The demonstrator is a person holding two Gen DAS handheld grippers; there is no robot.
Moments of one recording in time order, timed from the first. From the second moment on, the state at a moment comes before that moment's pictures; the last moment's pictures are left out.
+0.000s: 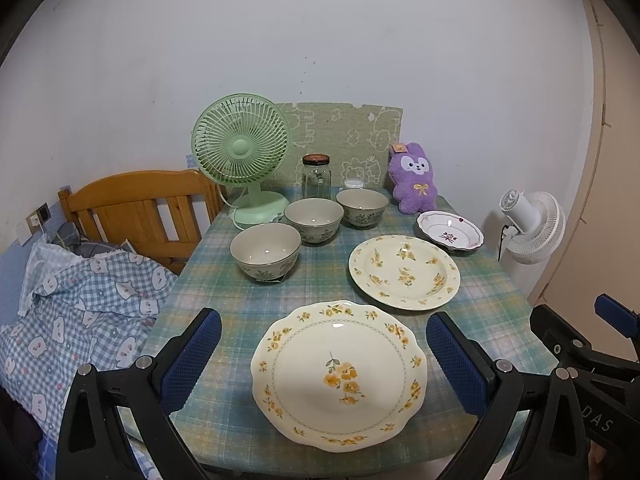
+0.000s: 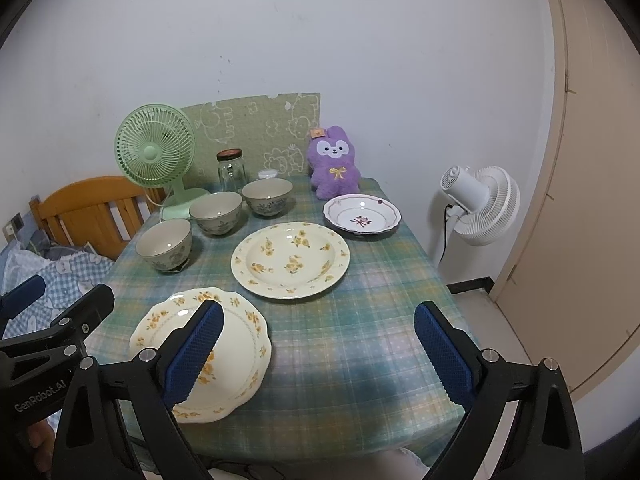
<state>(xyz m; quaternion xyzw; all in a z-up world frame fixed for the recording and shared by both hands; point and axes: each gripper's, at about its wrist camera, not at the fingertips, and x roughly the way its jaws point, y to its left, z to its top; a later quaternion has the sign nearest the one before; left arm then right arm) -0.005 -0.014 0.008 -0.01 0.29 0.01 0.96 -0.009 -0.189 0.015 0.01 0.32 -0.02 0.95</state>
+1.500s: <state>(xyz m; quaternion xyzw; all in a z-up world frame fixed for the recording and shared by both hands) -0.004 -0.019 0.009 -0.01 0.30 0.02 0.95 -0.006 -0.197 0.012 0.00 0.32 -0.01 0.95</state>
